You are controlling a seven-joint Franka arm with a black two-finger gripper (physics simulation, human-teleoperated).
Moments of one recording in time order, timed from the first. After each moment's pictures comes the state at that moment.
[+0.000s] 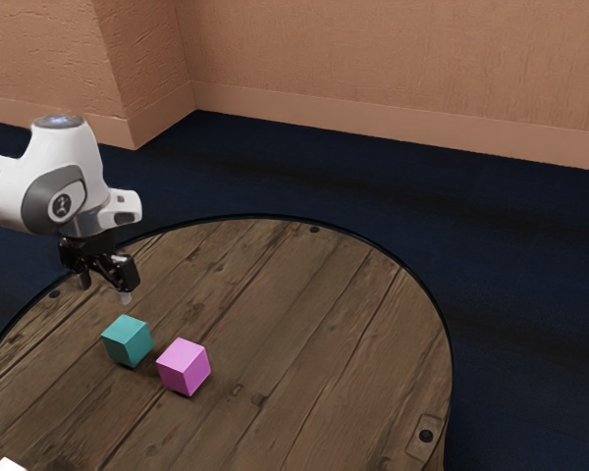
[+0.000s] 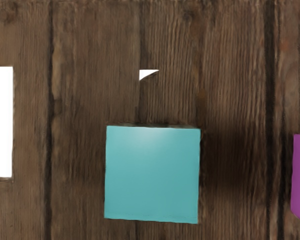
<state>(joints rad) 0.12 -0.12 0.09 -2.33 0.13 2.20 0.11</state>
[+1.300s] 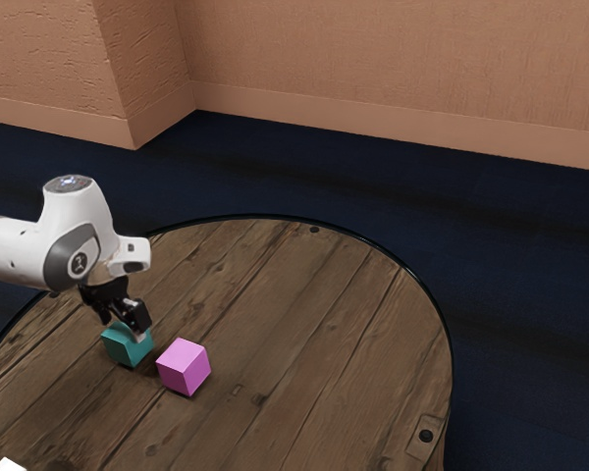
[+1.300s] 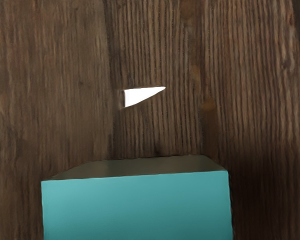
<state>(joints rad) 0.13 0.05 0.11 -2.44 0.06 2.53 0.26</state>
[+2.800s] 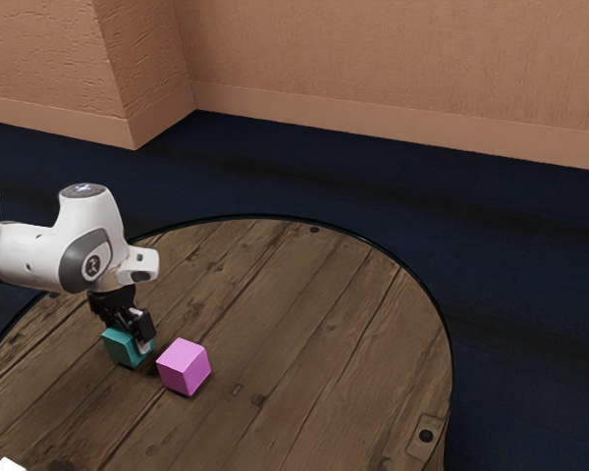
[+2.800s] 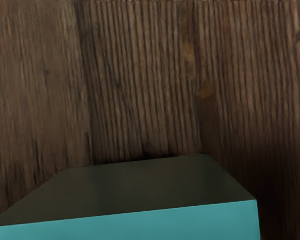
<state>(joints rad) 0.12 0.15 0.12 -2.37 0.03 2.48 0.34</state>
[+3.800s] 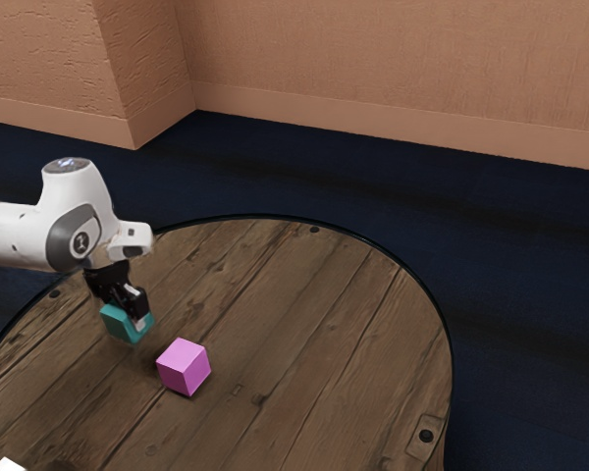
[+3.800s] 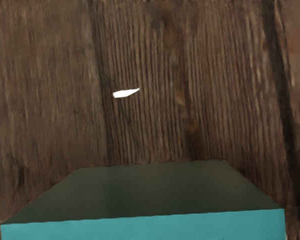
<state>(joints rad) 0.12 0.03 0.12 -2.37 0.01 2.44 0.35</state>
